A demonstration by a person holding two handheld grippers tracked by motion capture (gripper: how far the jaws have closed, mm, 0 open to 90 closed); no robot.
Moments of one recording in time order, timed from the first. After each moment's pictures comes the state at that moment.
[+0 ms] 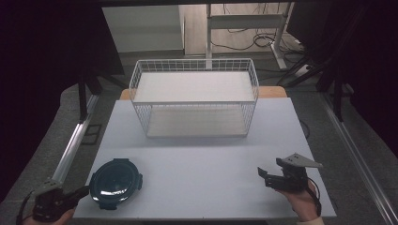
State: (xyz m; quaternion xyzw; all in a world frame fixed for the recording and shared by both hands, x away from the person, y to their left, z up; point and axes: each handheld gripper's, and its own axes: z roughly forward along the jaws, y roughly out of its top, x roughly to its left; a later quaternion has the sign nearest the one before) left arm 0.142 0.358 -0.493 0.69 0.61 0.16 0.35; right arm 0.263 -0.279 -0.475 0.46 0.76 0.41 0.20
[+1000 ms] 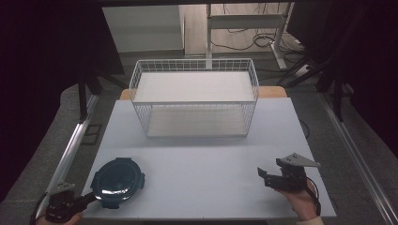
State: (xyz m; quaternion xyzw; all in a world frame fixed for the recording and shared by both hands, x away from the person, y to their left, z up) left arm 0.151 0.347 -0.518 0.70 0.62 0.12 0.33; right arm 0.266 -0.278 -0.479 0.46 0.77 0.40 0.20
